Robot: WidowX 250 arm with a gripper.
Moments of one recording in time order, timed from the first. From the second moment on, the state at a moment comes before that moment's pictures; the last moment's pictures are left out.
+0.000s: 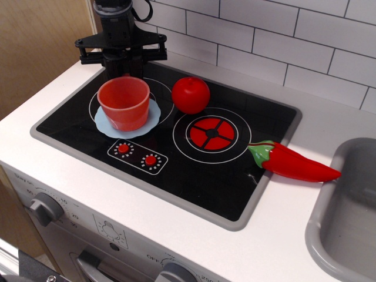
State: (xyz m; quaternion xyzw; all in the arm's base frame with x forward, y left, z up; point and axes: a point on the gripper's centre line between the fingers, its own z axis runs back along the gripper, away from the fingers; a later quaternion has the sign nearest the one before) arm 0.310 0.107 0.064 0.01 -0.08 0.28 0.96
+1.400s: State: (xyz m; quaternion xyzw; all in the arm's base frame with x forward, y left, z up) arm 0.303 0.012 0.125 -0.04 -0.06 0.14 0.99
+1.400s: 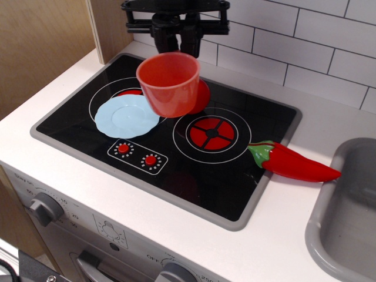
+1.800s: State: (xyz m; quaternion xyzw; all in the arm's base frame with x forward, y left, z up) arm 0.314 -0.018 0.104 -0.05 -0.07 0.09 0.99
